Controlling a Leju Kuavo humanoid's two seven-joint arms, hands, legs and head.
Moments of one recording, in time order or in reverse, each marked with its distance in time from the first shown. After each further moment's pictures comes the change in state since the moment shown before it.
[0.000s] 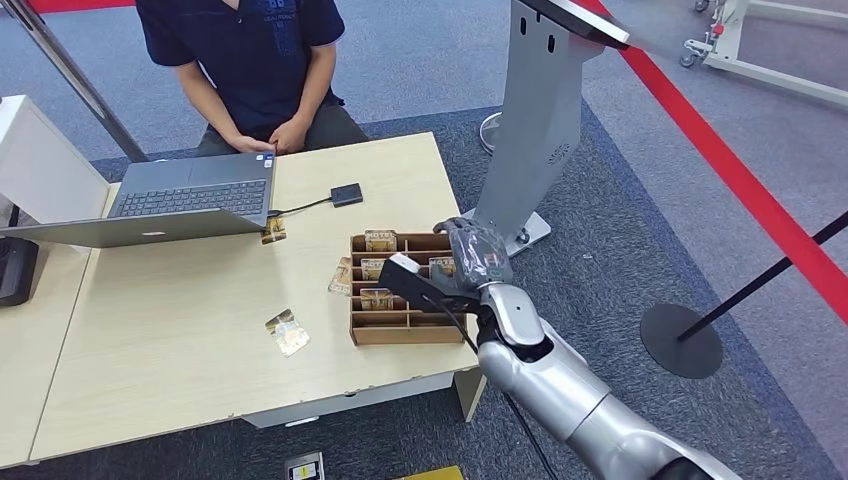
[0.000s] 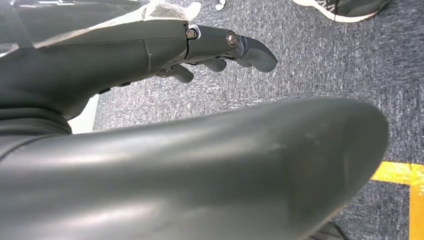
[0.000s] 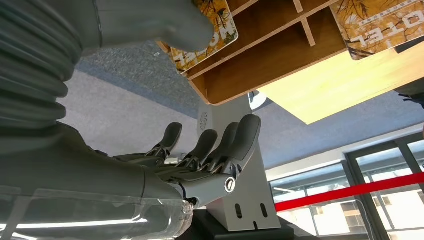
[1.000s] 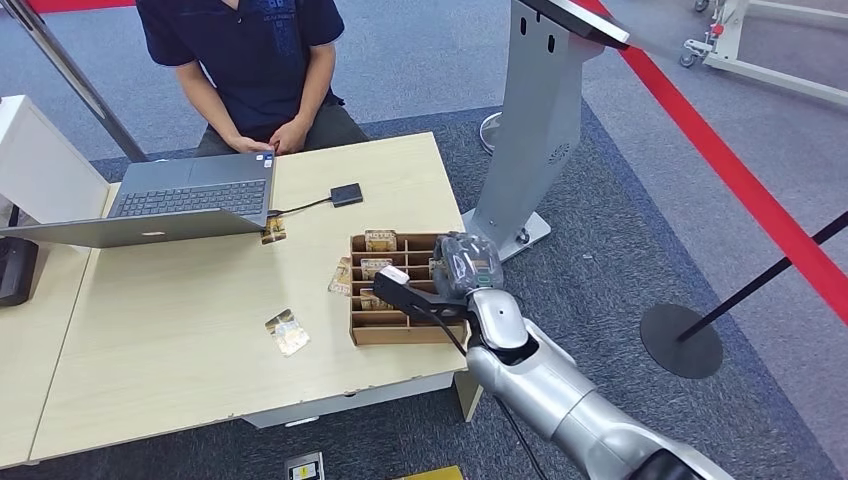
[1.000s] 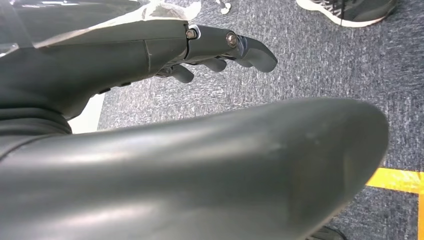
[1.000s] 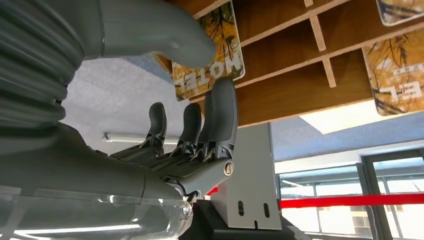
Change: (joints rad) left arm 0.000 0.002 -0.015 0.000 0.013 0.022 0.019; right arm -0.024 0.051 0.031 0.137 0.119 0.000 0.035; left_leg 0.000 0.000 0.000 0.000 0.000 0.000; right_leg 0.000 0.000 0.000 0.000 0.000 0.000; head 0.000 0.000
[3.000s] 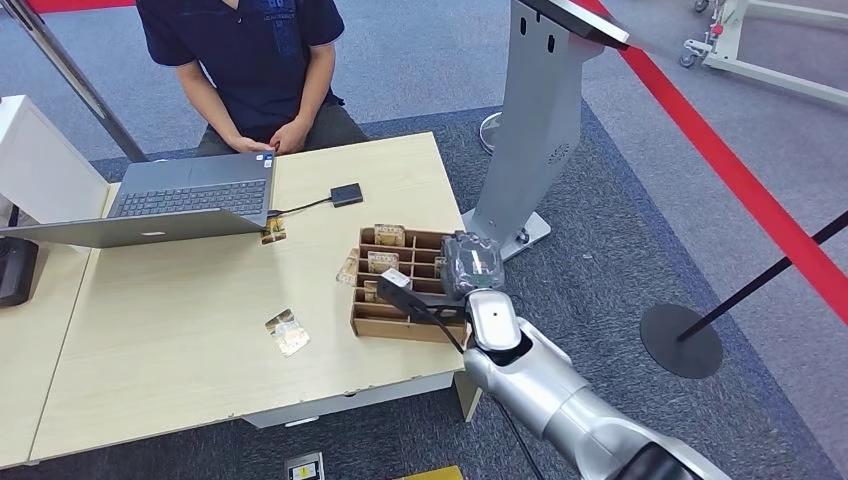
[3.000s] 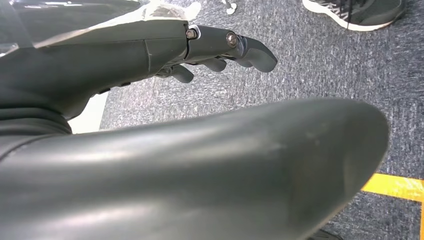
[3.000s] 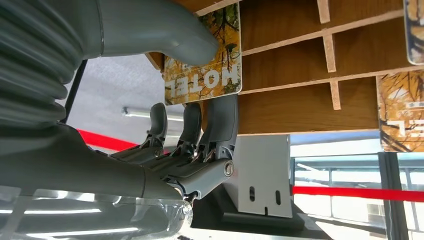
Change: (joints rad) left arm 0.000 0.000 -0.001 0.000 0.023 0.018 0.002; right arm -0.018 0.031 -0.006 0.110 0.135 -0.037 0.054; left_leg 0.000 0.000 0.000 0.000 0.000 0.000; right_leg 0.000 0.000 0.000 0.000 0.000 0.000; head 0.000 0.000
